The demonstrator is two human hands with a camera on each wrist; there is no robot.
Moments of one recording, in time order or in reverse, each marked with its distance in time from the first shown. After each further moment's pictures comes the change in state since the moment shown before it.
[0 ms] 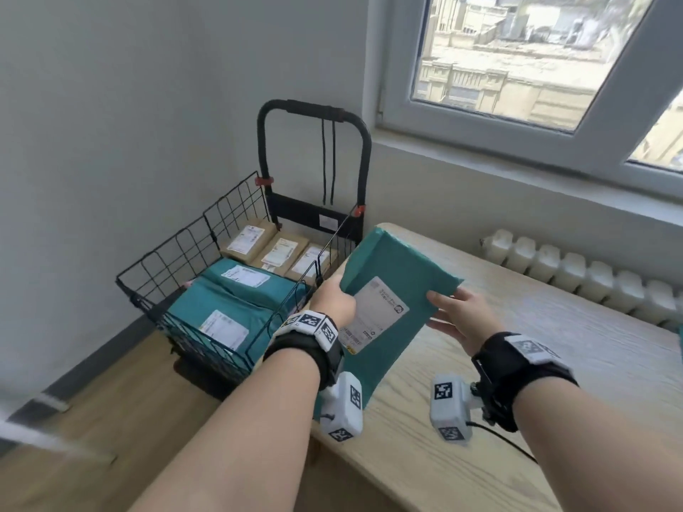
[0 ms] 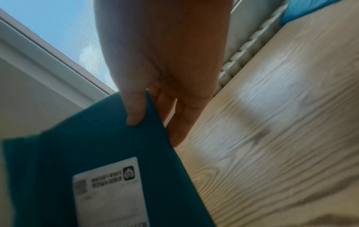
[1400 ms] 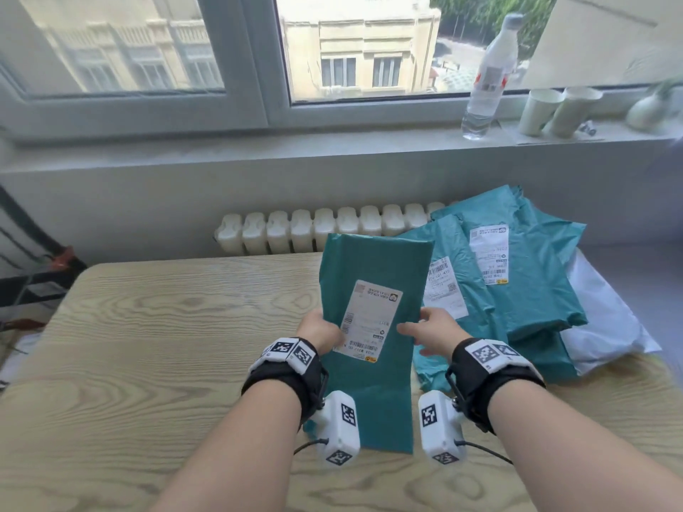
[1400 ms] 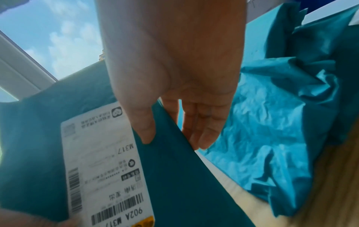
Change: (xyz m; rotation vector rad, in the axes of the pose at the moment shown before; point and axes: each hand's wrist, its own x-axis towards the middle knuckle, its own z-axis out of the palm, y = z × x) left_hand -0.031 0.196 0.427 0.191 -0.618 0.040; right_hand -0.030 0.072 -0.438 -0.355 0.405 0.331
